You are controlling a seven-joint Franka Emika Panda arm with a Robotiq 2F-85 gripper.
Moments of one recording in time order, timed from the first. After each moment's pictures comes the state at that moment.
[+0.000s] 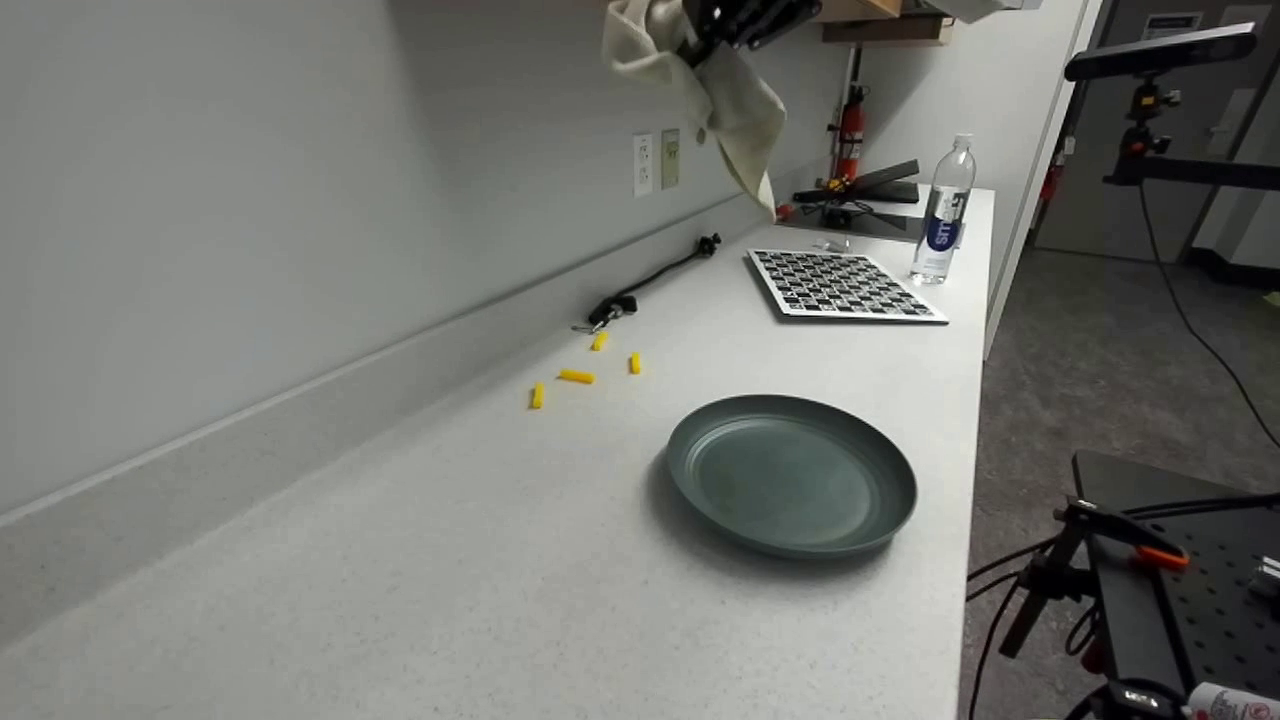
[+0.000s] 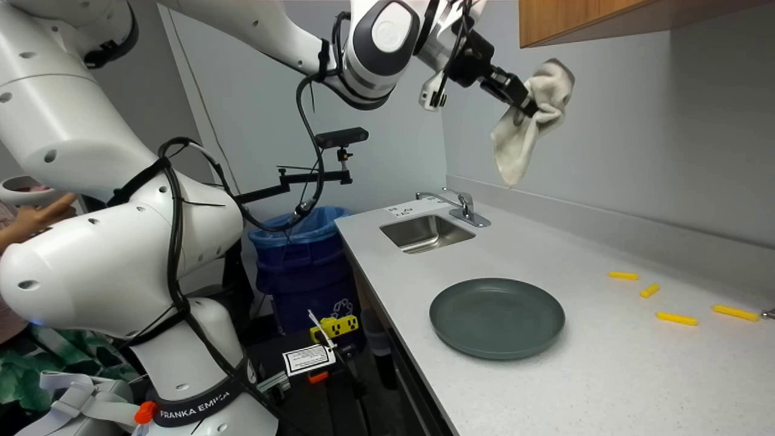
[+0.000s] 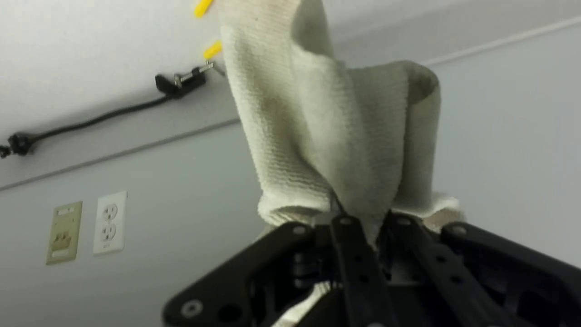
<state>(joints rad) -0.64 -0.40 0.74 -2.41 0.00 2.92 0.52</state>
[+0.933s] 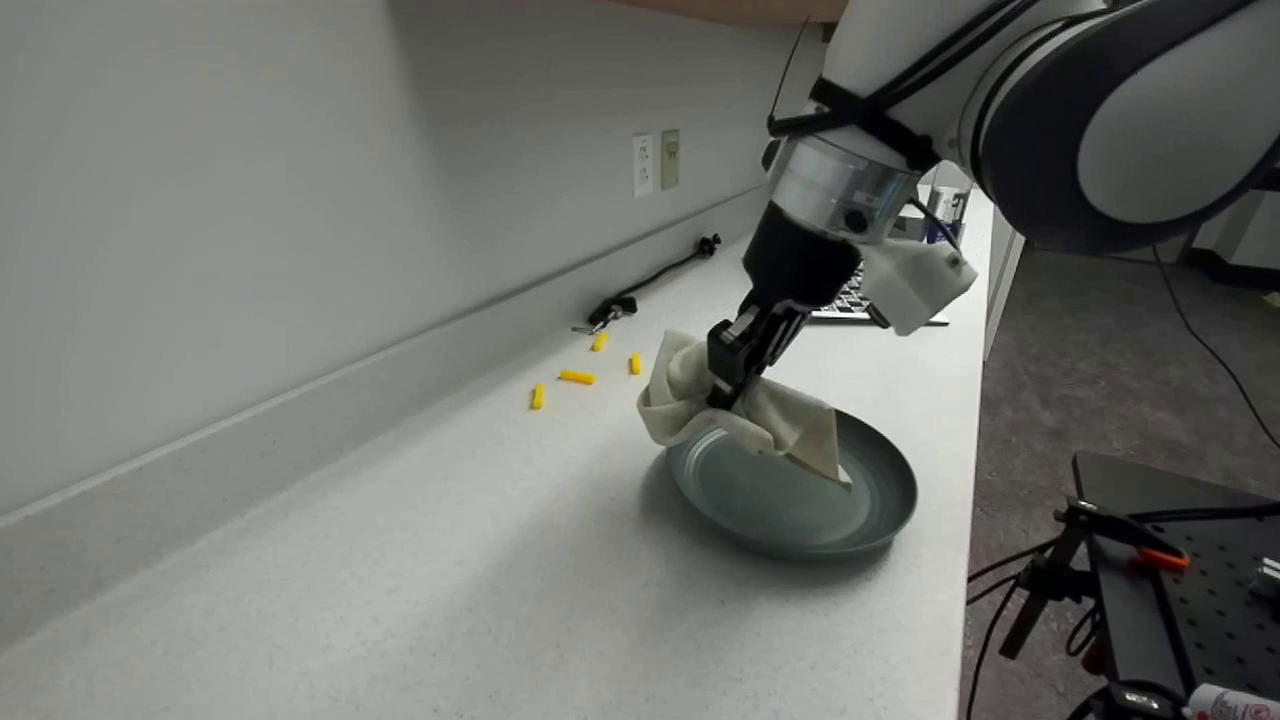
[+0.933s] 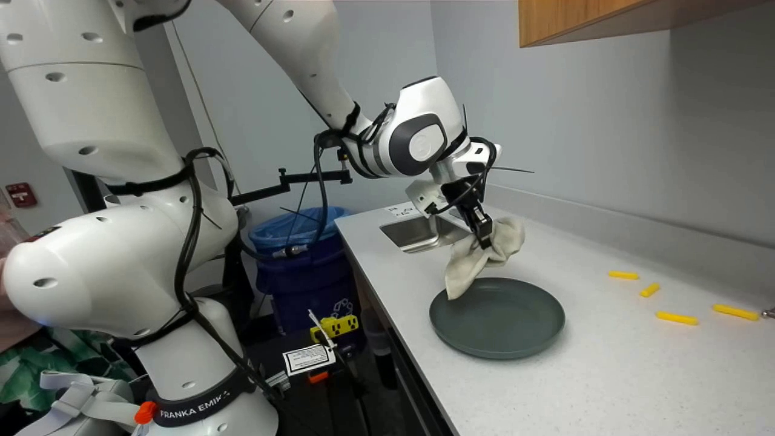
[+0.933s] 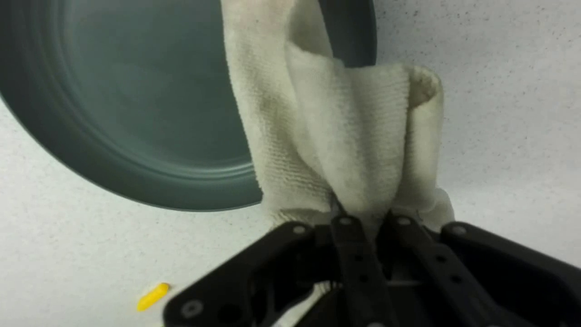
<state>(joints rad) -0.51 0.03 0.71 -2.50 -0.13 2.86 0.47</state>
